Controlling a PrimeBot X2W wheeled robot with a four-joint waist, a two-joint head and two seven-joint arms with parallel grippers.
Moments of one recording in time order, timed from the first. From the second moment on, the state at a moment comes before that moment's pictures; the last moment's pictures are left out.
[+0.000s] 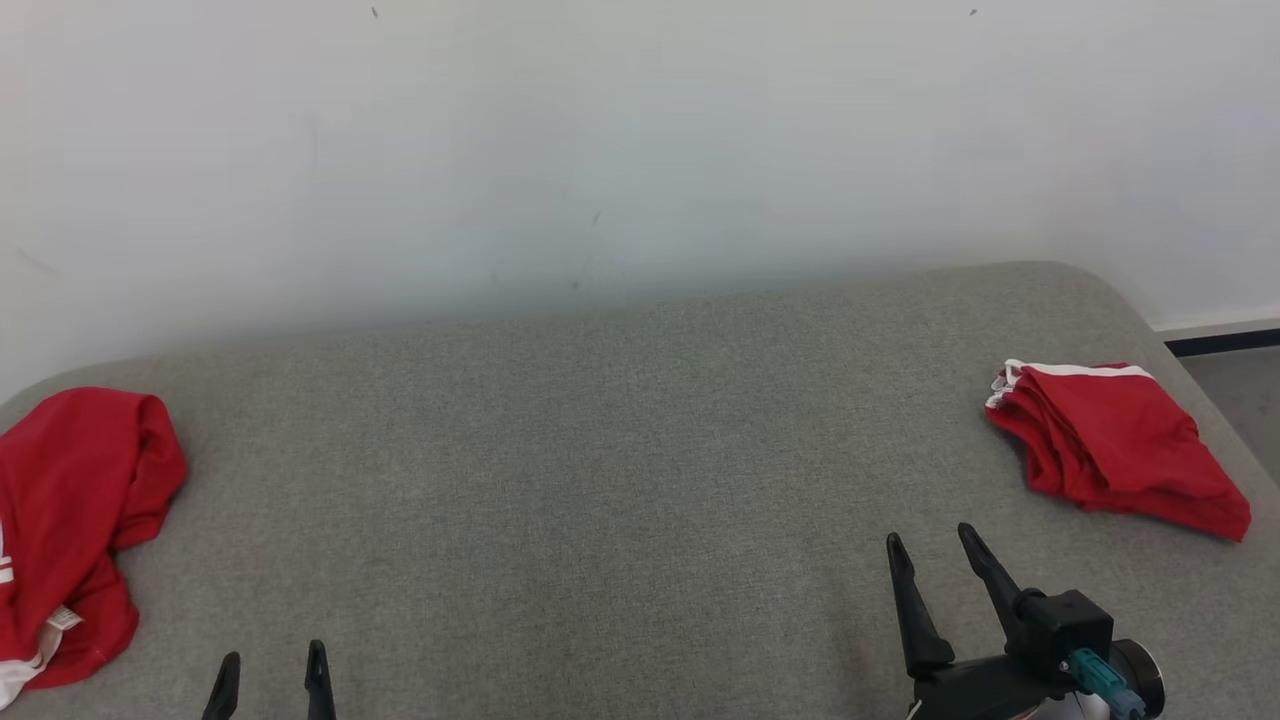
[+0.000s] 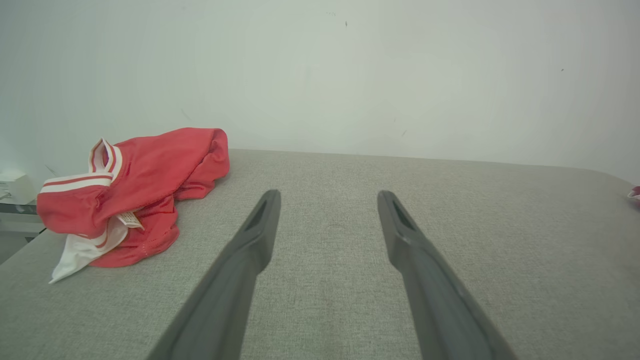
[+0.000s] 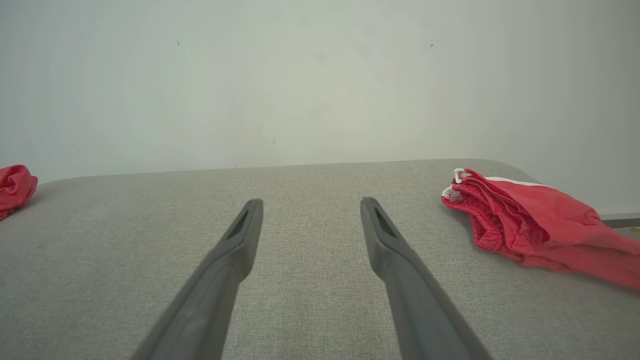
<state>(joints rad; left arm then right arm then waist) 0.15 0.05 0.08 0.10 -0.12 -0.02 -0.26 -0.14 -0.05 0.09 0.43 0.11 0.13 -0.26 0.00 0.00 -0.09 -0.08</state>
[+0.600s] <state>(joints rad) 0.12 0.05 0.10 0.14 -0.13 -0.04 -0.26 -0.12 -0.05 0.09 0.43 0.12 0.13 -0.26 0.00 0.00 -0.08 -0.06</state>
